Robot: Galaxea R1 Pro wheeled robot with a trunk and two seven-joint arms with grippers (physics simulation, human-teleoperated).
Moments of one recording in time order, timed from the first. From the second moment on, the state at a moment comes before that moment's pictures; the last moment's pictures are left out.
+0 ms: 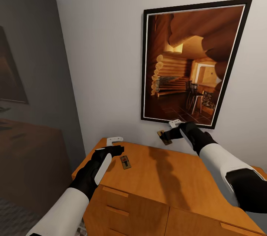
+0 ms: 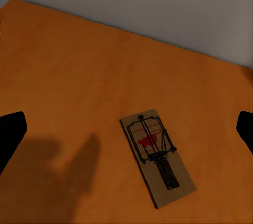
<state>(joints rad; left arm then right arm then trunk) -0.70 -0.16 -0.20 -0.91 0.31 0.56 0.28 -1.12 -0.08 0.26 -0.45 0.06 0.63 0.38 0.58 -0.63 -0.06</state>
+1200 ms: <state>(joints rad) -0.70 -0.16 -0.20 -0.90 0.31 0.56 0.28 -1.12 -0.21 0.43 -0.46 0.18 0.86 0.83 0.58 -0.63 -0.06</state>
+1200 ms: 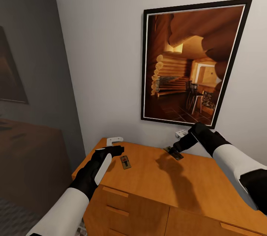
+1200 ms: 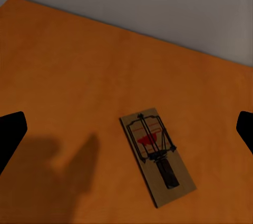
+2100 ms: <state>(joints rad) -0.70 -0.16 -0.20 -0.90 0.31 0.56 0.28 -1.12 -0.13 0.43 -0.46 0.17 0.88 0.53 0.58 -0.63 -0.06</state>
